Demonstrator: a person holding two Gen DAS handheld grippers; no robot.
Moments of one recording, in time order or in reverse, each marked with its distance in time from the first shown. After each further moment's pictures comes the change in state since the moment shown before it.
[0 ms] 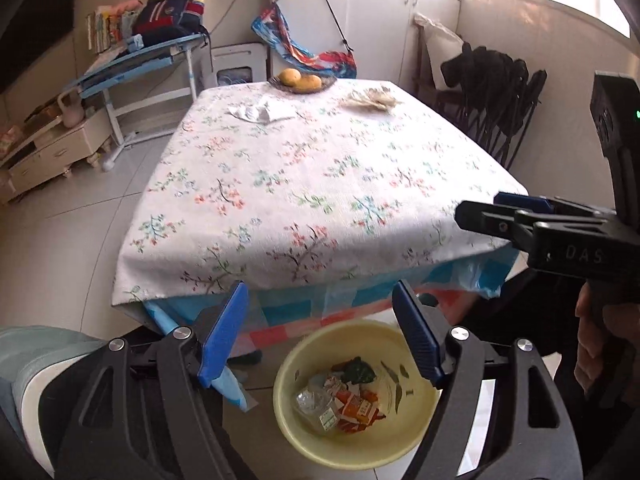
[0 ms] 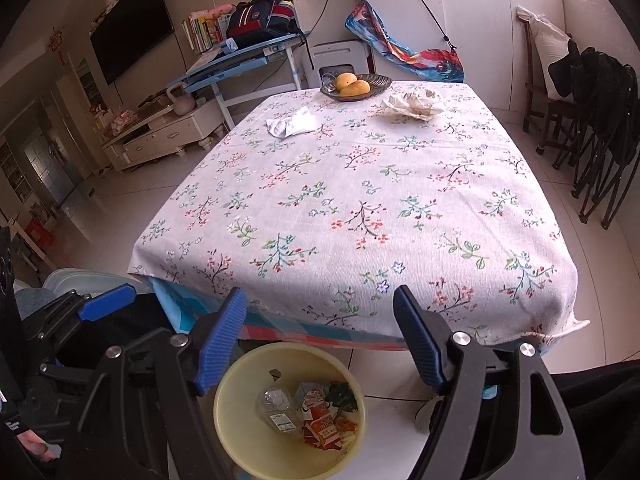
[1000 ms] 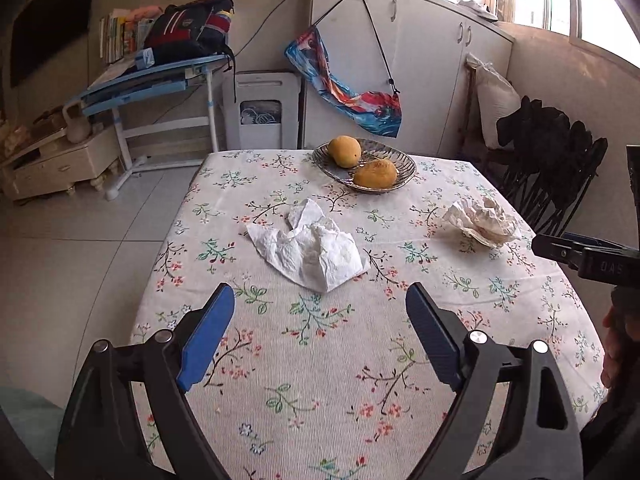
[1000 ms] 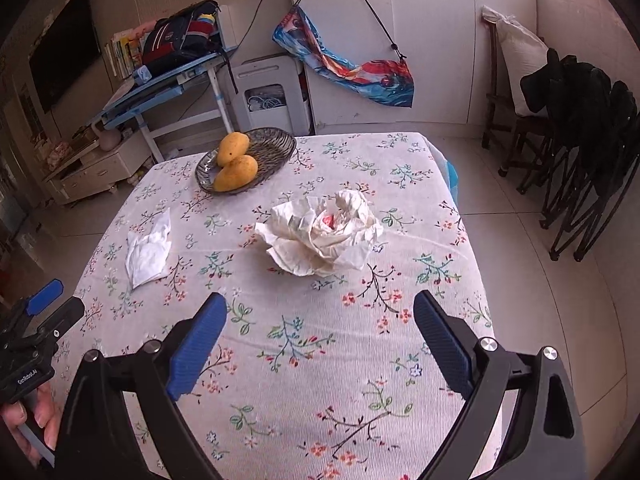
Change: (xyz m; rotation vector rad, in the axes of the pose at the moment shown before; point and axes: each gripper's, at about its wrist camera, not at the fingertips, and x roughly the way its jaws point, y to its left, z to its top) left arm 0.176 0.062 0.197 -0.073 -0.086 0.056; right arm 0.112 -0.102 0.174 0.070 -0.015 -0.181
